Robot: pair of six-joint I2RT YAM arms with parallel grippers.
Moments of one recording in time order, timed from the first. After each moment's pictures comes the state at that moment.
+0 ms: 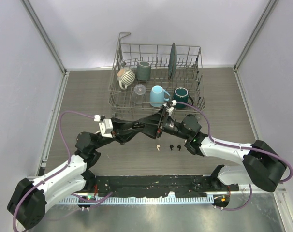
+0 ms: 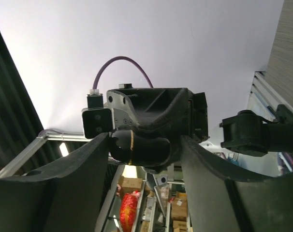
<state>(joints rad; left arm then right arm) -0.61 0.82 0.28 0.97 0.60 -0.21 0.82 1.27 0.54 0.91 -0.40 1.74</state>
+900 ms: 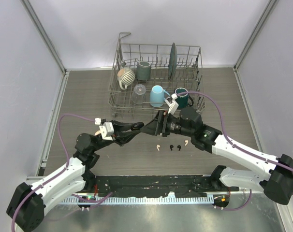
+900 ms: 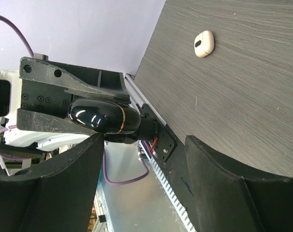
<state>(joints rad) -0.61 0.76 0.25 0.90 0.60 -0.14 0.85 1.07 0.77 0.07 -0.32 0.94</state>
